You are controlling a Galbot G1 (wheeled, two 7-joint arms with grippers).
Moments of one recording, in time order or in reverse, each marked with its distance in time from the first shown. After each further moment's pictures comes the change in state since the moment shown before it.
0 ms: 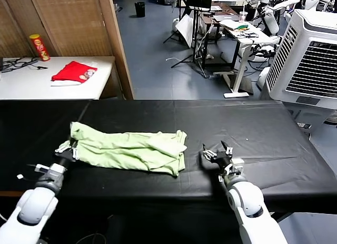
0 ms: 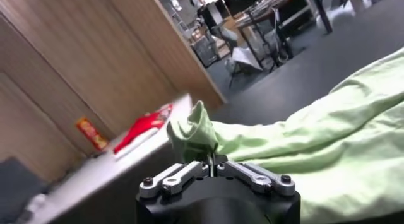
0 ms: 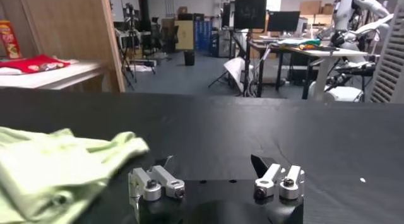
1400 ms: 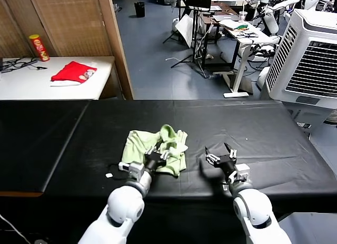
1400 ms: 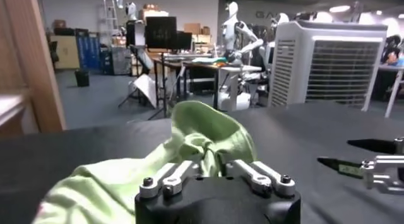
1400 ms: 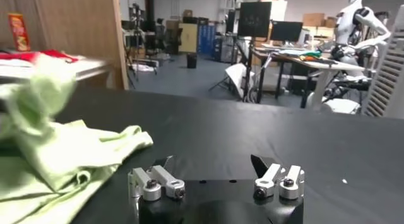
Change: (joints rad) left arm -0.195 -0.450 0.453 -0.083 -0.295 0.090 -0.049; right arm -0.033 -0.076 -0.007 0.084 0.017 -0.007 -0.064
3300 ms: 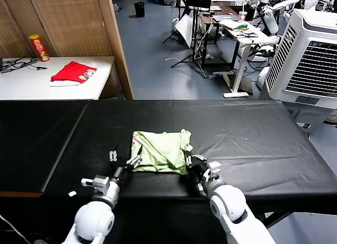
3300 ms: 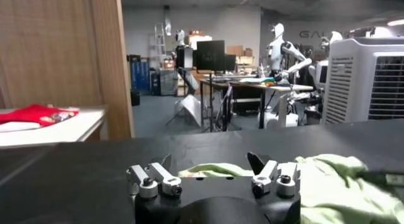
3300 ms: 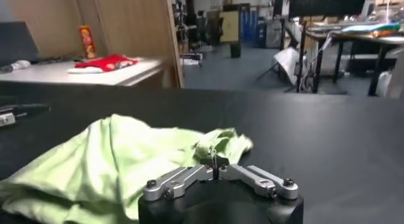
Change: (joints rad) left arm 0.206 0.090 -0.258 -0.054 0.114 -0.153 0.010; right arm 0.054 0.013 -0.172 0.004 0.151 -0.115 0.026
